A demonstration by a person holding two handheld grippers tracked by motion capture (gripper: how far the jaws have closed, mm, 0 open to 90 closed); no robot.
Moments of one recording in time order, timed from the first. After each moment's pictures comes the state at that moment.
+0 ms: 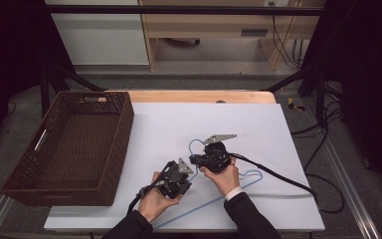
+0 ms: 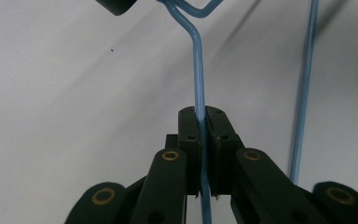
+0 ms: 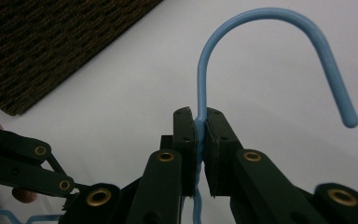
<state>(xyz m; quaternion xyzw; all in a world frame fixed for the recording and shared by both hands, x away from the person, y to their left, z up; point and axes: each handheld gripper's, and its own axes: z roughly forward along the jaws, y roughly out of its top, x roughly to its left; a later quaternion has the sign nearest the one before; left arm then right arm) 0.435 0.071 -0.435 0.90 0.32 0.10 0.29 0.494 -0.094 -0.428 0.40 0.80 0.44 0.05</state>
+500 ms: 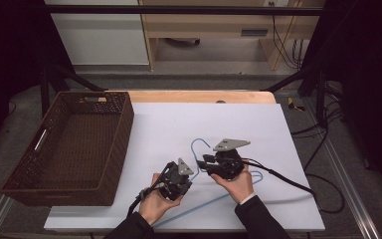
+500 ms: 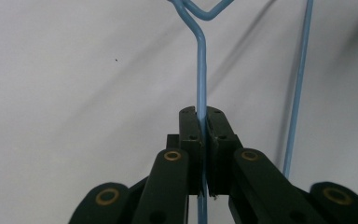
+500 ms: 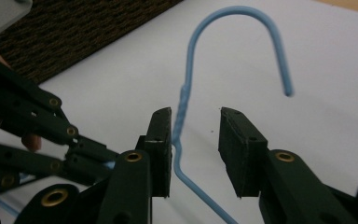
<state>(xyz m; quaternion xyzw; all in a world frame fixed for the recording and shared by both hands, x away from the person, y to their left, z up) 0.426 0.070 -0.427 0.89 0.32 0.12 0.30 0.463 -0.124 -0.407 0.36 0.81 0.45 0.11</state>
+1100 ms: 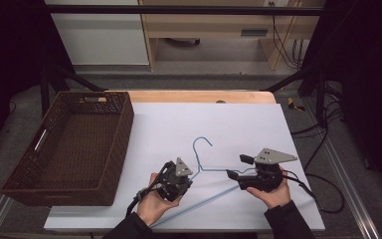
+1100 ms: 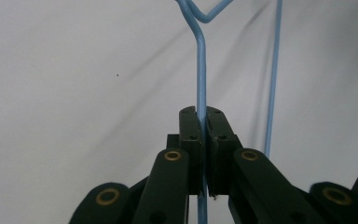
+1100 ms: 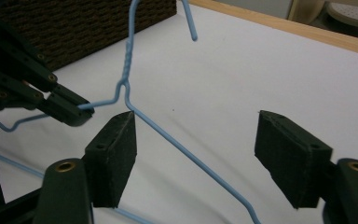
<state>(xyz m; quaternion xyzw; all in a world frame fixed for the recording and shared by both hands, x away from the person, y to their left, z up) 0.418 0.073 -0.413 0.88 0.31 0.12 0.32 0.427 -0.211 -0.402 0.34 0.79 0.49 0.16</state>
